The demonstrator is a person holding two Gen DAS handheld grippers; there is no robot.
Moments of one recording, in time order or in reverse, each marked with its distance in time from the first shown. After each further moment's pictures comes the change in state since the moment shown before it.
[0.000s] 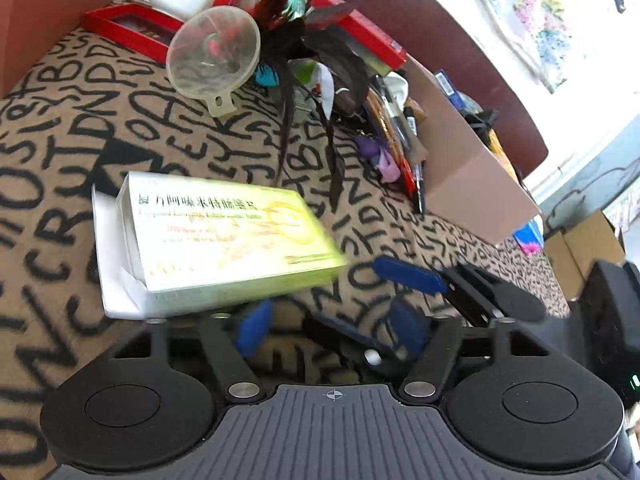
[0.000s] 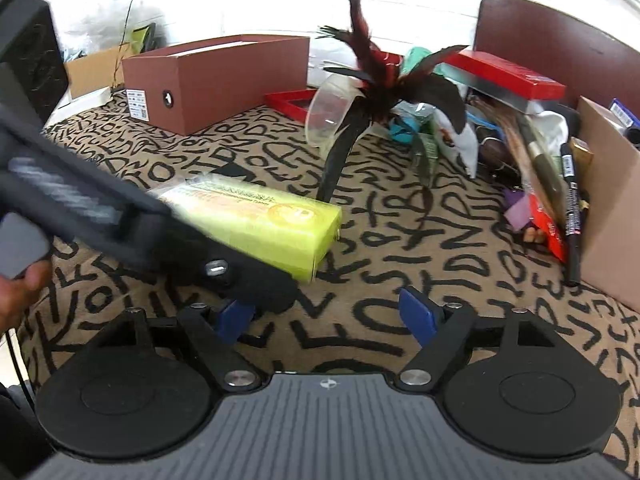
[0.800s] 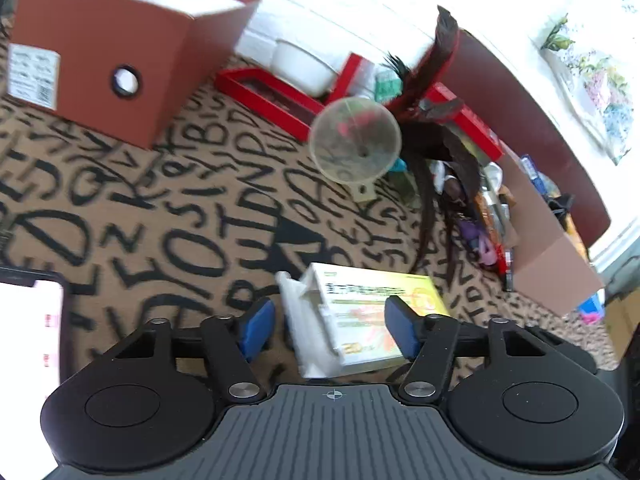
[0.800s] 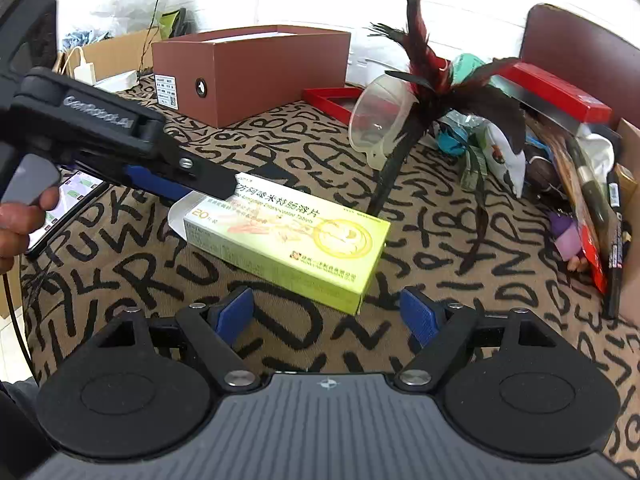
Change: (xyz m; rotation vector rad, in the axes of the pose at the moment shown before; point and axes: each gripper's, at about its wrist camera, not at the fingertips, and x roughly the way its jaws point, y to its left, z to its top) left arm -0.041 0.058 0.028 -0.095 -0.170 0.187; right arm 0.018 0.021 0.014 -0.078 0.018 0.052
